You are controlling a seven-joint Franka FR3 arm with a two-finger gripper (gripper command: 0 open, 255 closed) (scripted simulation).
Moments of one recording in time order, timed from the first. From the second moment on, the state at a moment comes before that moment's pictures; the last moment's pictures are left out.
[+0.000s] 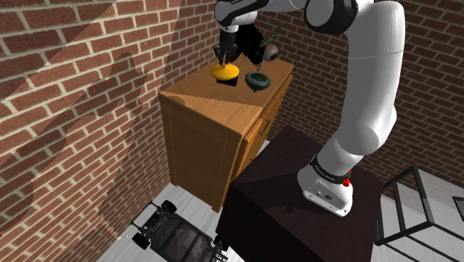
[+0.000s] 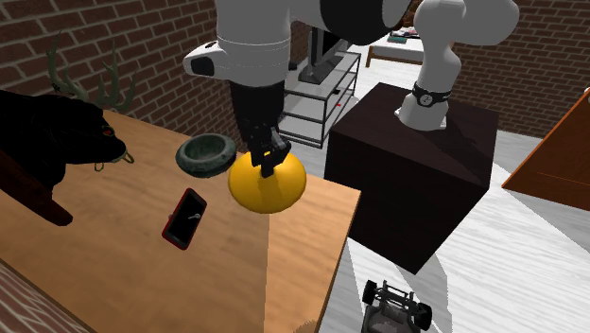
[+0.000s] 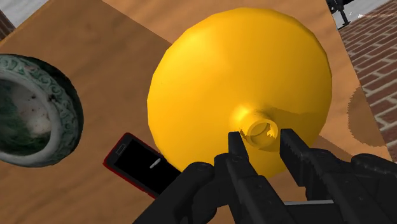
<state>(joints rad) -0.12 0.53 -0.15 -1.54 0.05 2.10 0.04</state>
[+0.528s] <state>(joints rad) -0.24 0.55 -0.18 -1.46 0.08 2.05 -0.12</state>
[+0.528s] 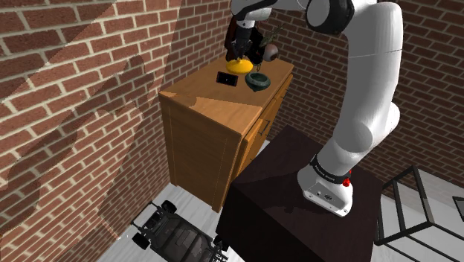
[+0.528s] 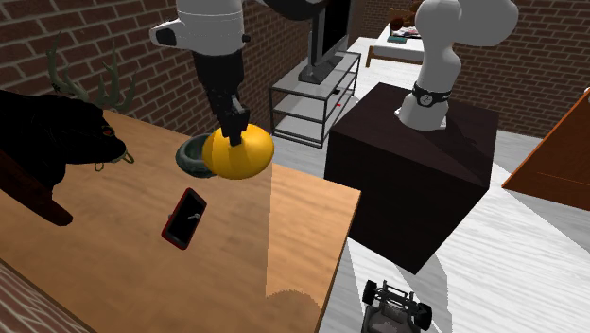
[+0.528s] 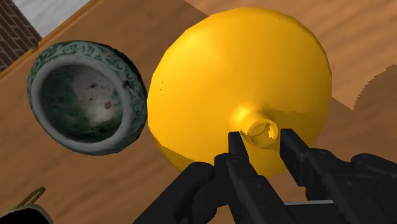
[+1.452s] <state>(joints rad) -0.50 0.79 -0.20 -1.01 0.14 1.84 -0.37</state>
